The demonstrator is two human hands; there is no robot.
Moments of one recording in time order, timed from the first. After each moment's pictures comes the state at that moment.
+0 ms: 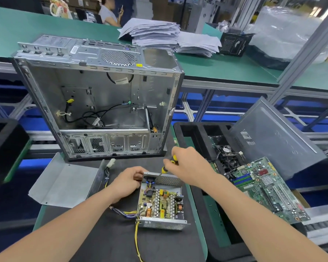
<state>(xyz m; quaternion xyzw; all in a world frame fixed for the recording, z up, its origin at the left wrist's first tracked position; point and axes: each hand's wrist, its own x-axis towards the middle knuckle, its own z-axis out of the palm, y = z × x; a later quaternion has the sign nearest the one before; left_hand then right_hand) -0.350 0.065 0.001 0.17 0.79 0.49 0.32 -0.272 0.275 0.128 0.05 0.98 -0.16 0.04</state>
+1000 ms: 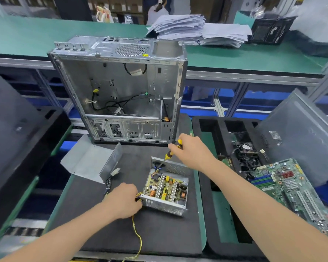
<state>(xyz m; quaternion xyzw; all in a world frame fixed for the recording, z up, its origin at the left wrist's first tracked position) -0.232 0.050 0.059 0.12 0.94 0.11 0.30 -0.280 0.297 0.111 0.01 0.96 -0.28 0.05</state>
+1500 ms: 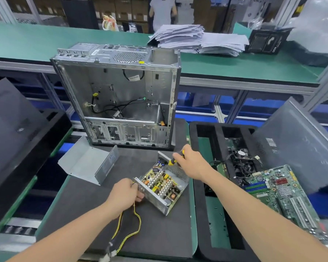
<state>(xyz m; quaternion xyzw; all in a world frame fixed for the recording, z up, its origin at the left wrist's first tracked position) -0.230 0.078 0.046 -0.08 0.87 0.42 0.22 -0.271 0.327 0.087 0.06 0.92 -0.36 0.13</state>
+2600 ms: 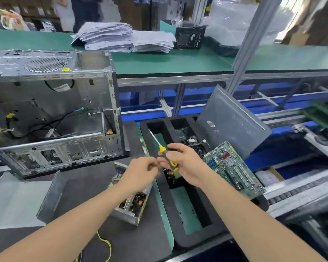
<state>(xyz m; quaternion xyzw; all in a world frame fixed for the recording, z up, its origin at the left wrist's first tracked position) -0.278 0.217 0.087 0.32 0.86 0.37 0.18 -0.206 0.394 0.096 0.20 0.51 -0.83 -0.03</state>
